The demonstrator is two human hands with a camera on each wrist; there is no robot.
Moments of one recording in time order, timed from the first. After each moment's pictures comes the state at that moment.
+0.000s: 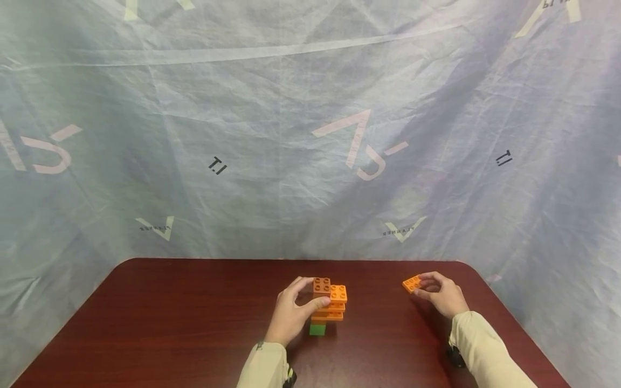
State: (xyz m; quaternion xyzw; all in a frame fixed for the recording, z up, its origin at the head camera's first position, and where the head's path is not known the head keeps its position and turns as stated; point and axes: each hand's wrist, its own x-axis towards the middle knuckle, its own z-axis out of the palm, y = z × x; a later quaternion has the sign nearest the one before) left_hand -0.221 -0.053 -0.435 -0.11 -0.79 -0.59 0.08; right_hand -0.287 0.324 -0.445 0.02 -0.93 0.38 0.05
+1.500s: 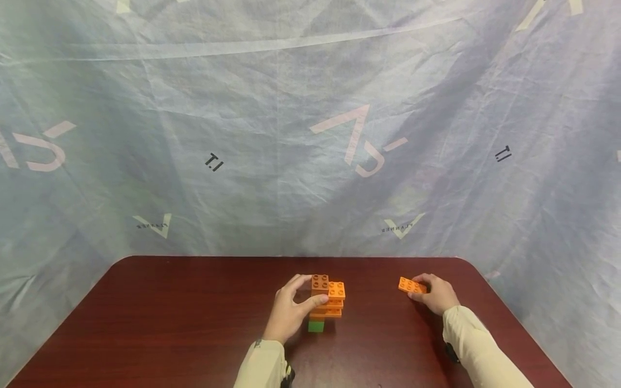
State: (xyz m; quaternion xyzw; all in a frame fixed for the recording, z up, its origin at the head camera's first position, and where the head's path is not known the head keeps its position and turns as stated) left_hand -0.222 -0.053 -0.435 -0.11 -0.79 -0.59 0.08; right_hand -0.299 0.321 -0.459 0.05 -0.96 0.26 0.05
